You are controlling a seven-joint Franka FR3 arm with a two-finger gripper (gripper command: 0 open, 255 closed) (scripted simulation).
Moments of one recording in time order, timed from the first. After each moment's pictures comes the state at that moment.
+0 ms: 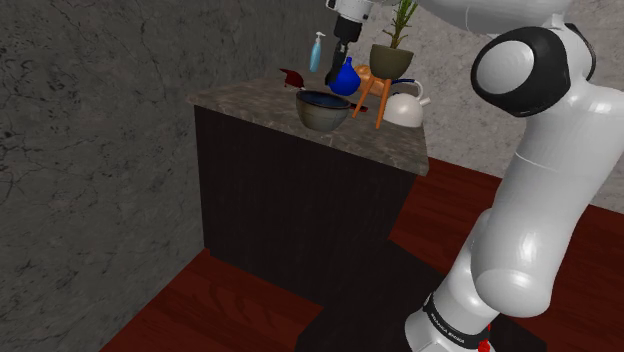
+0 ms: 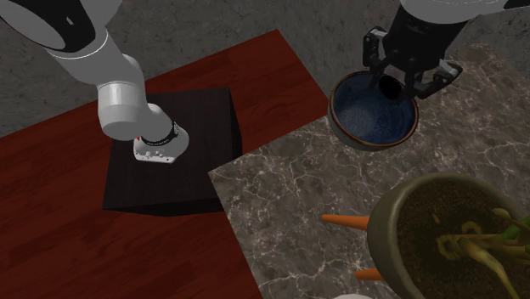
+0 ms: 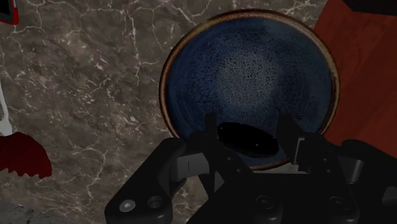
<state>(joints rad) 0.15 0.13 -0.47 -1.35 0.07 1.64 -0.96</state>
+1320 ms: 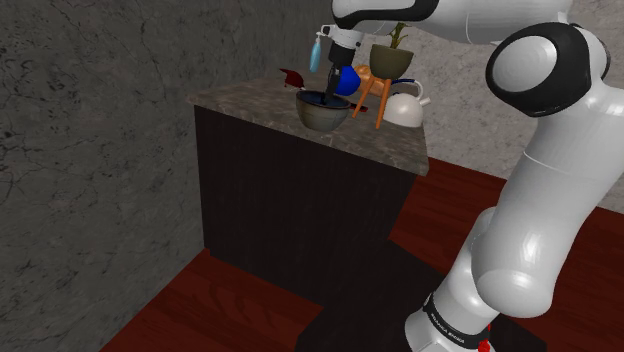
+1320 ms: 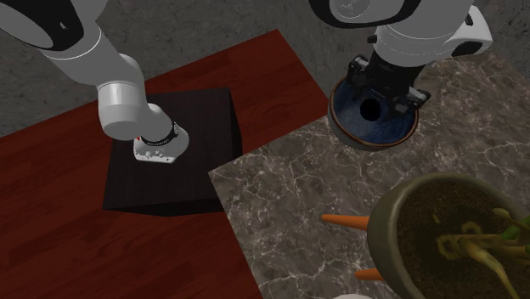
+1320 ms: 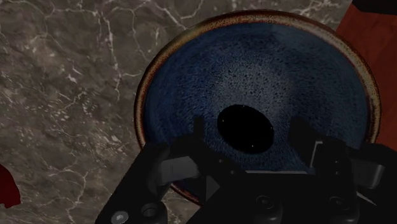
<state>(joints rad) 0.17 0.08 -0.46 -1.59 0.04 1.83 -0.94</state>
